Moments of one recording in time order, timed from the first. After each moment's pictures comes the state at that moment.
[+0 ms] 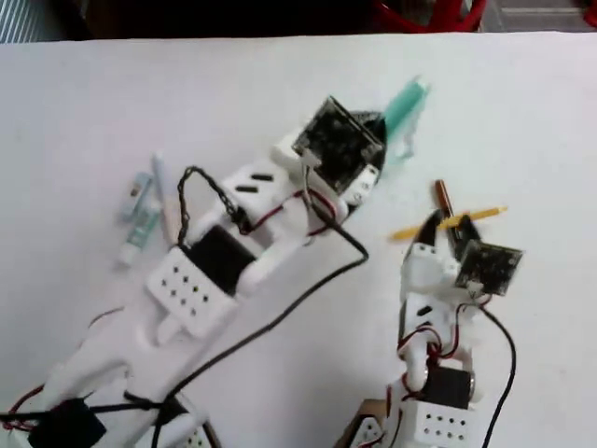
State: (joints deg) left arm 39.0 -29.9 22.2 29.1 -12.1; right arm 3.9 -103.0 96.4 29.1 1.3
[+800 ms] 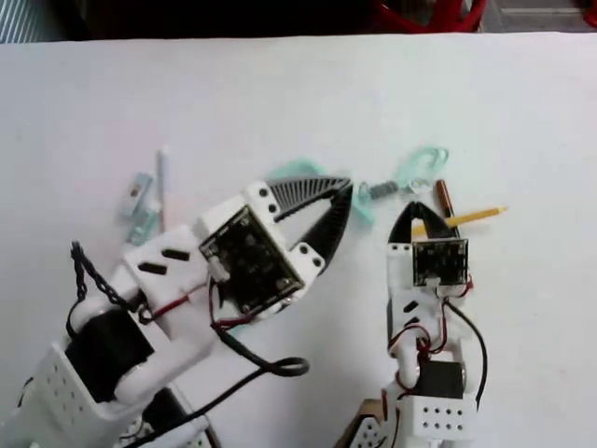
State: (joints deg) left arm 45.1 -54.1 22.2 53.8 -16.3; right arm -0.5 -96.5 96.6 20.2 13.1
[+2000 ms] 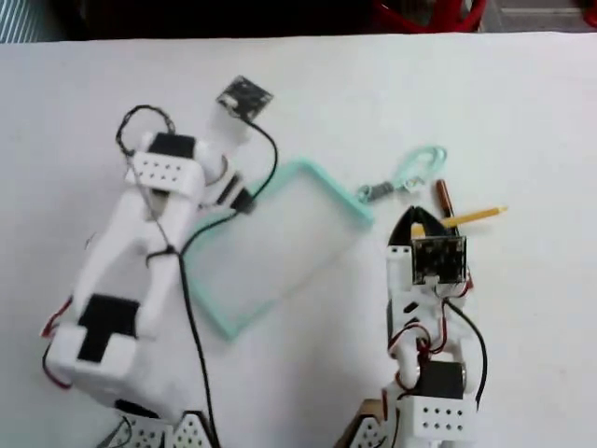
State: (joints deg) left arm 5.1 9.9 6.8 64.8 -23.2; right arm -0.3 -96.7 96.6 22.8 13.3
